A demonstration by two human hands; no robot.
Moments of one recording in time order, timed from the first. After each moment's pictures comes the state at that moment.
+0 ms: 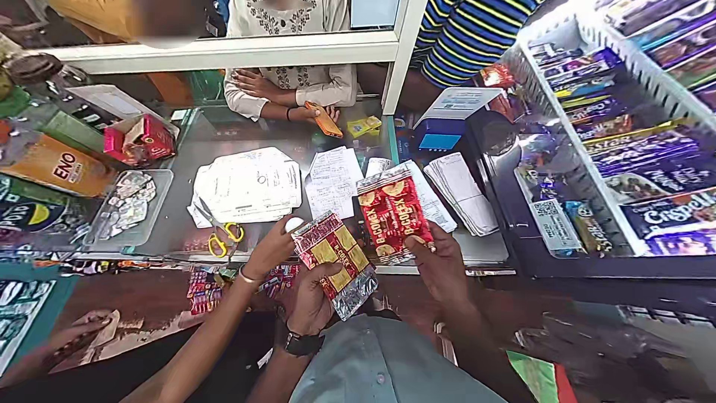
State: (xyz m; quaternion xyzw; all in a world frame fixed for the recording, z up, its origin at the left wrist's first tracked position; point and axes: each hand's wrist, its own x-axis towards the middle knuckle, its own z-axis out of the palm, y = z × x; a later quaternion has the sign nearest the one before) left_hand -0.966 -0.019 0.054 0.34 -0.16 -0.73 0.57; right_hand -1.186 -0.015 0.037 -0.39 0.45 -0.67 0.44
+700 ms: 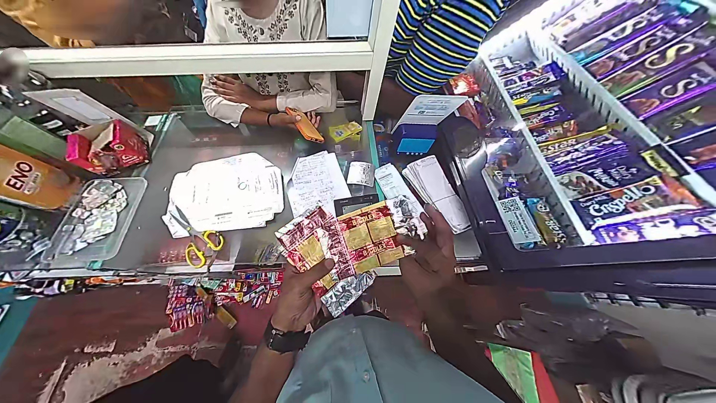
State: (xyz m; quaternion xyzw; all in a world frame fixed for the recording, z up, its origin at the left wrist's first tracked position) left_hand -0.976 -0.025 0.062 0.28 -0.23 -0.72 0.59; right_hand -1.196 -0.023 0.020 -0.58 0.44 -0.68 0.02
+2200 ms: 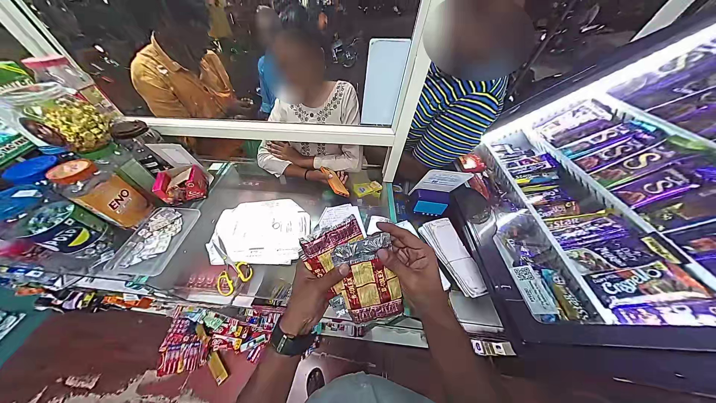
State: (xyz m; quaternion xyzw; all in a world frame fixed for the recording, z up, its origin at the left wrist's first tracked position) left_hand -0.969 -0.064 0.121 0.25 -0.36 -0.64 0.63; right_hand -1.155 -0.073 0.132 -0.58 0.25 -0.65 0.42
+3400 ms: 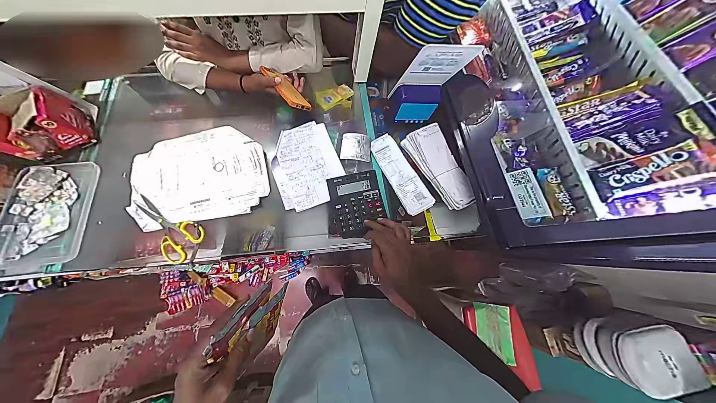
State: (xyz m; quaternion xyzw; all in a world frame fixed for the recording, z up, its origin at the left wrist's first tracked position) left_hand -0.830 0.043 0.057 0.52 -0.67 -0.39 0.38; right_hand -1.182 -0.005 -0.043 -0.71 0.63 -0.31 0.06
